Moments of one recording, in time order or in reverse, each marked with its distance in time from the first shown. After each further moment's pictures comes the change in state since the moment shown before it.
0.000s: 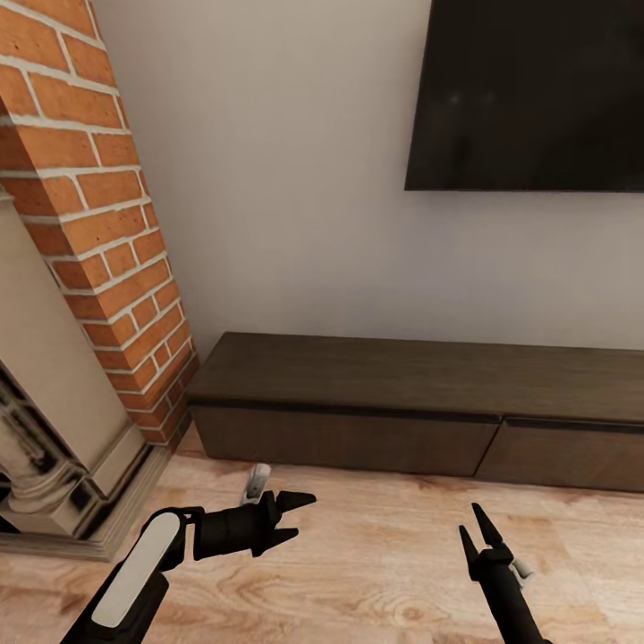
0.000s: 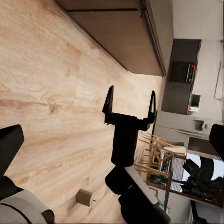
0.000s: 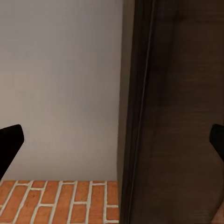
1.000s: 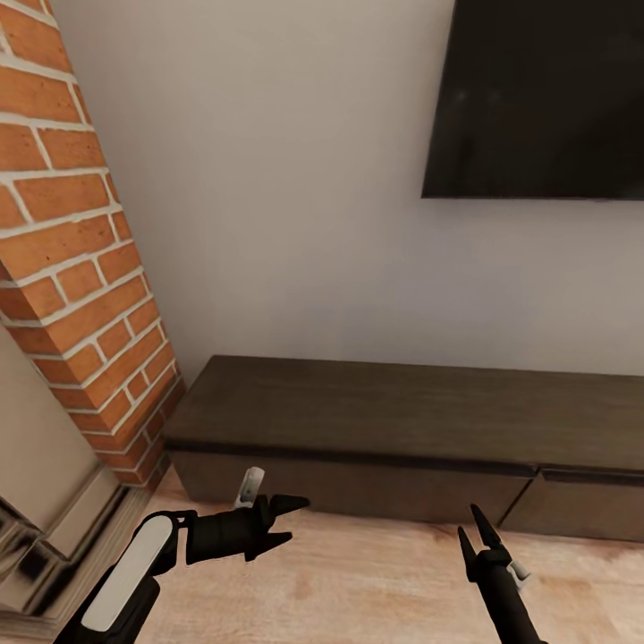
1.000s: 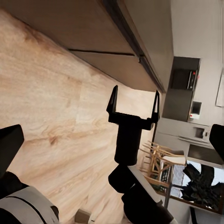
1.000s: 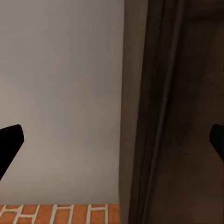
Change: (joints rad) left arm 0.010 0.031 -0.002 0.002 0.020 0.000 -0.002; right arm 0.000 0.007 -0.001 0.007 -0.004 -0.002 0.000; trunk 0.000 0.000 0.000
